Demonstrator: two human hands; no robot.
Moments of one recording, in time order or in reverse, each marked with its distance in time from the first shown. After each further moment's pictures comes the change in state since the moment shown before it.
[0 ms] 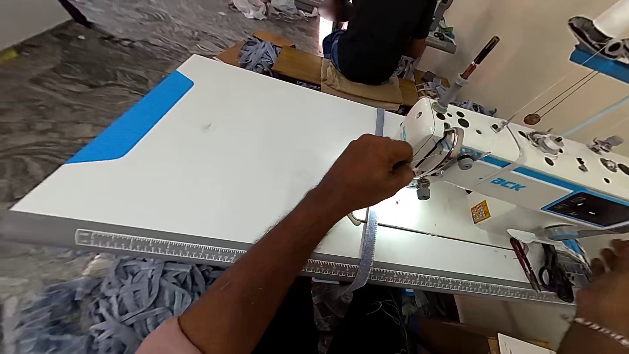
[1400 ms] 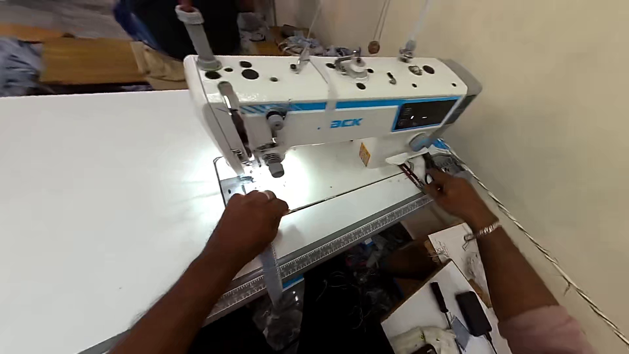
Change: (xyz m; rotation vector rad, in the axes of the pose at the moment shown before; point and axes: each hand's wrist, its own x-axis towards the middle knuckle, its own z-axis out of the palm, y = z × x) left_hand -0.051 -0.017 0.098 0.338 -0.471 0.089; right_hand -0.029 -0.006 -0.046 -0.895 -0.712 -0.025
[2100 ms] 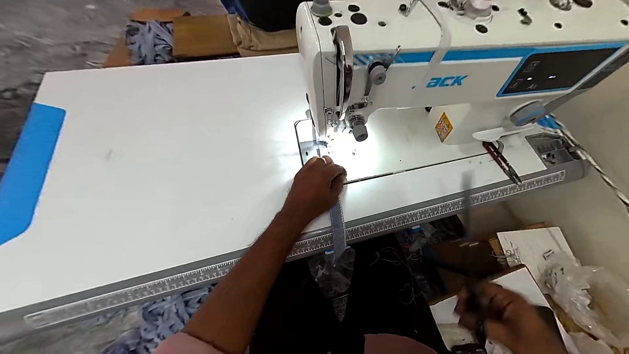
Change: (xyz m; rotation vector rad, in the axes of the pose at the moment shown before) left_hand -0.019 -0.021 0.015 -0.159 0.089 -0.199; right_hand -0.210 -0.063 0.083 0.985 -0.450 0.049
